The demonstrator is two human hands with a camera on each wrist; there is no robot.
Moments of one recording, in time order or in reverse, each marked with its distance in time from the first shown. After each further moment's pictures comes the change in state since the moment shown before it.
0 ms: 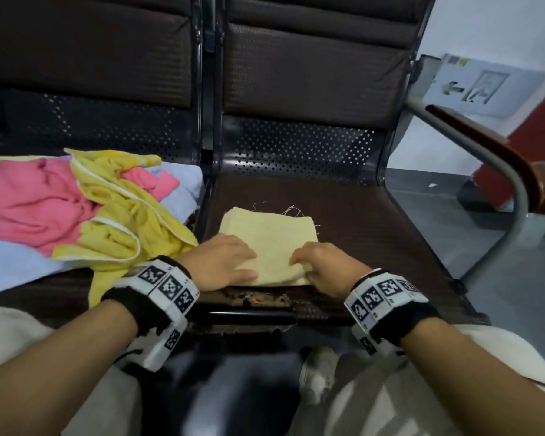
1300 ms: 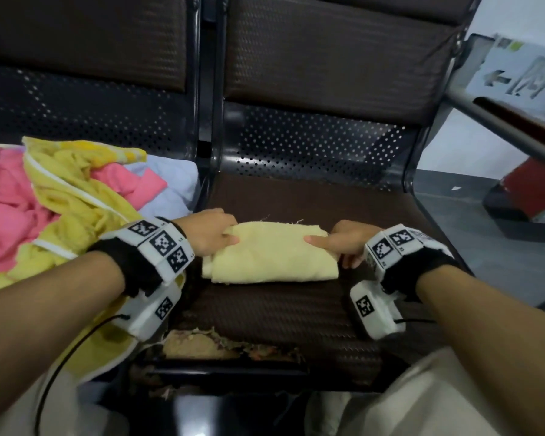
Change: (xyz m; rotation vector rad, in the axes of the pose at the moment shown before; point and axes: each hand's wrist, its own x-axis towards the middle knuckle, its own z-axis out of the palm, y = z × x) left_hand 0.092 -0.054 -0.041 0.071 -0.152 -0.223; right_hand 0.122 0.073 -0.035 0.335 -0.258 0.545
